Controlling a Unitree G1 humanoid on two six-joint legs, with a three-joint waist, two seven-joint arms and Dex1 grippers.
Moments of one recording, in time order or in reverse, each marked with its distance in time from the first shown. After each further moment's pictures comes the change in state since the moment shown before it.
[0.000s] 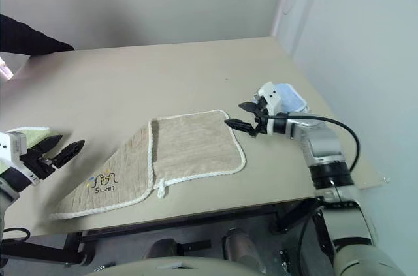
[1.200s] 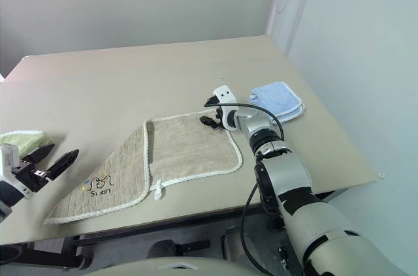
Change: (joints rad) left arm 0.162 -0.037 0.059 -0.165 -0.026 -0.012 0.051; right arm -0.409 0.354 -0.020 0.869 -0.284 -0.292 -0.262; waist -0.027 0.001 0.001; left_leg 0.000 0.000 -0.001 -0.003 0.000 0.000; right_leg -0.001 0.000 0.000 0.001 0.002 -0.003
